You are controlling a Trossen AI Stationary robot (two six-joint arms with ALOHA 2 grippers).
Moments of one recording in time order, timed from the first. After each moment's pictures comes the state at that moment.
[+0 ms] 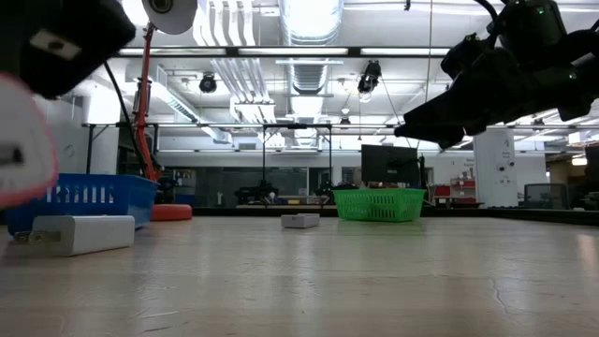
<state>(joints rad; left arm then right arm) -0.83 2.07 1.40 -0.46 -0.42 -0.56 -0.02 1.19 0.18 0.78 0.05 0.12</state>
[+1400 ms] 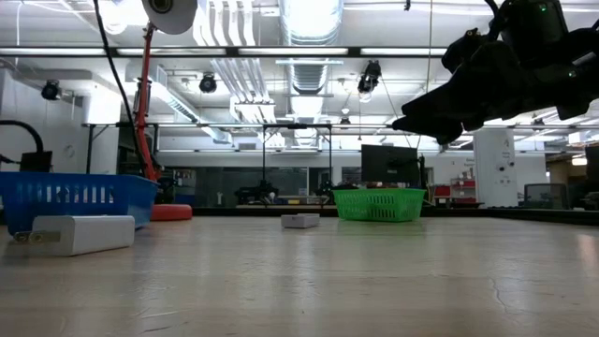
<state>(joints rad) -0.72 1.93 1.10 0.60 -0.24 0.15 -0.02 1.19 0.18 0.82 0.05 0.13</state>
